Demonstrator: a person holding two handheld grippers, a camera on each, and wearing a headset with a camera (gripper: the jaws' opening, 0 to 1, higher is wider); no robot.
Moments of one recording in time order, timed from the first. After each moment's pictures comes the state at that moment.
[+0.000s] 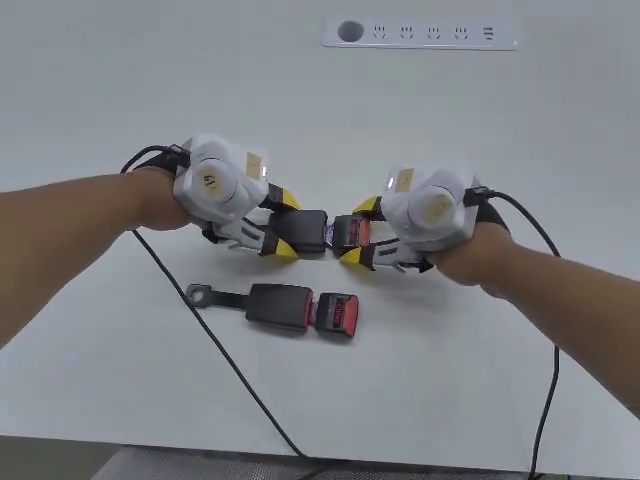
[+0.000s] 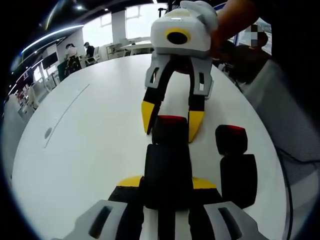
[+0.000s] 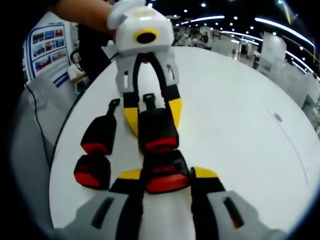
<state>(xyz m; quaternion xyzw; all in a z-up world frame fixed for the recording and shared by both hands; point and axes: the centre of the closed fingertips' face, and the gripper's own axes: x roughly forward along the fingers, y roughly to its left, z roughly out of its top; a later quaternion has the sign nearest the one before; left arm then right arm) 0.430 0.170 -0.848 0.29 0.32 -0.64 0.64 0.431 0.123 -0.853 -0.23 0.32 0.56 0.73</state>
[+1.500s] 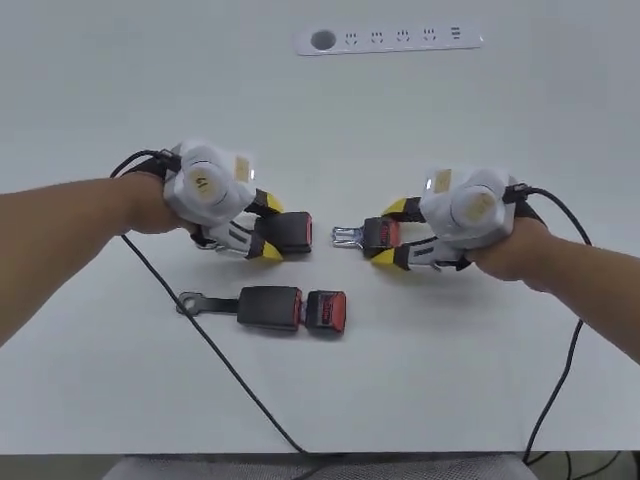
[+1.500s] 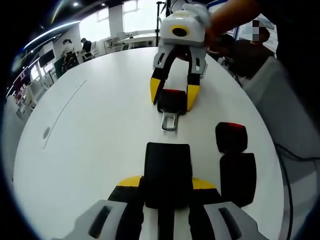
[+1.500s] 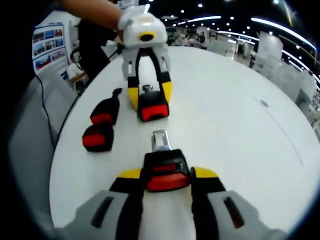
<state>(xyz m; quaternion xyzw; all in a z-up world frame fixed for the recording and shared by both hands) 0.427 0.173 -0.847 0.31 0.34 -0.63 0.62 0.410 0.056 -0.839 -0.23 0.31 0.55 0.74</state>
